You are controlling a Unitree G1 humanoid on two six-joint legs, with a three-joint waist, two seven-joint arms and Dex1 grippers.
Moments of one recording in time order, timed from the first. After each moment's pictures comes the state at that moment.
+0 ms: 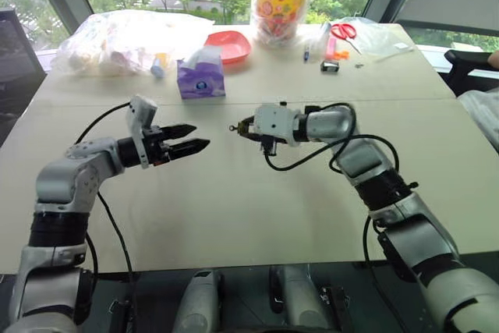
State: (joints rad) left arm -0.59 0.61 0.09 0.17 -0.64 0.72 -1.03; right arm -0.82 -0.45 0.37 0.16 -0.14 0.05 0.88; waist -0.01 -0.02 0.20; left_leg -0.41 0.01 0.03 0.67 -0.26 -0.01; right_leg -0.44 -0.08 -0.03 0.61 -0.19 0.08
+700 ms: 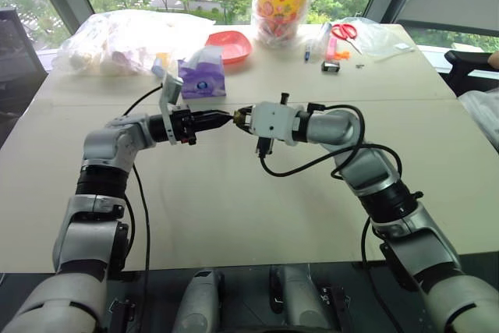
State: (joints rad) left arm -0.82 0.50 0.02 0.49 -0.54 0.64 -1.21; right arm -0.78 -0.43 0.37 0.00 -0.19 0.16 0.82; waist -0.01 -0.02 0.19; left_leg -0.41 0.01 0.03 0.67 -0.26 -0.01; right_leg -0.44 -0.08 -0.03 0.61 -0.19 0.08
